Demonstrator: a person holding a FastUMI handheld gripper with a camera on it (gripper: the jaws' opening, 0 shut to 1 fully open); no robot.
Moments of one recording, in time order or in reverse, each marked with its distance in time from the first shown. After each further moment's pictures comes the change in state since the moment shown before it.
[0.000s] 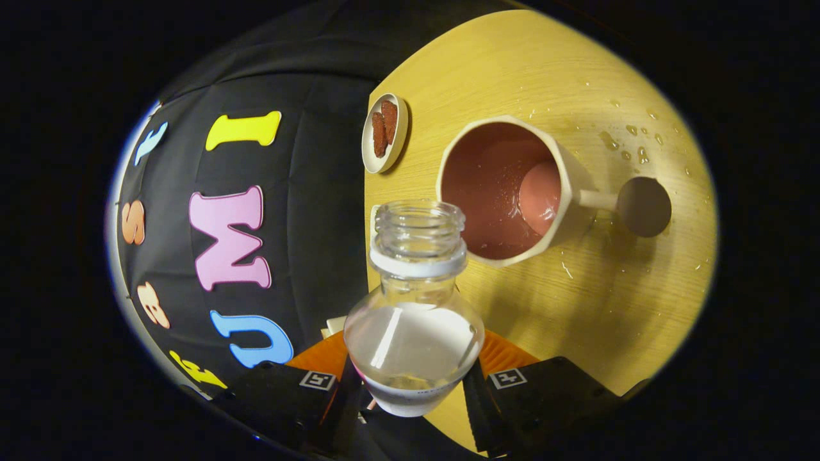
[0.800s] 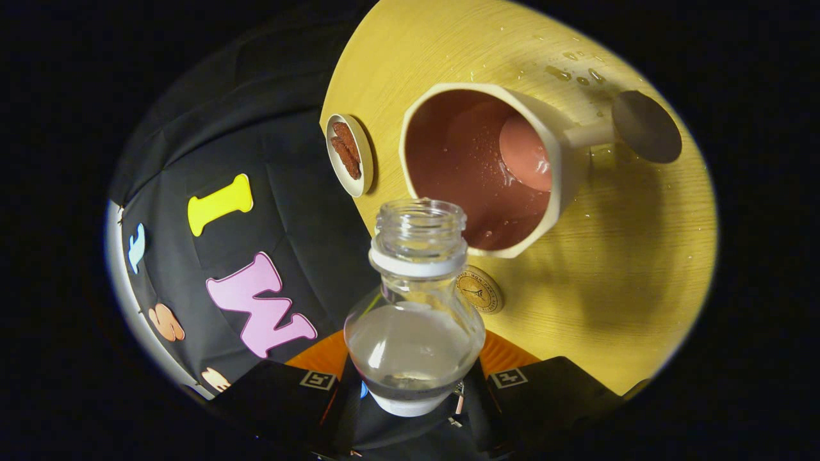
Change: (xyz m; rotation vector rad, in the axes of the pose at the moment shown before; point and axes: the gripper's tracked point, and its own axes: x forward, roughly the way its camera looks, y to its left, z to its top) arm 0.006 0.022 0.008 0.375 -0.018 0.045
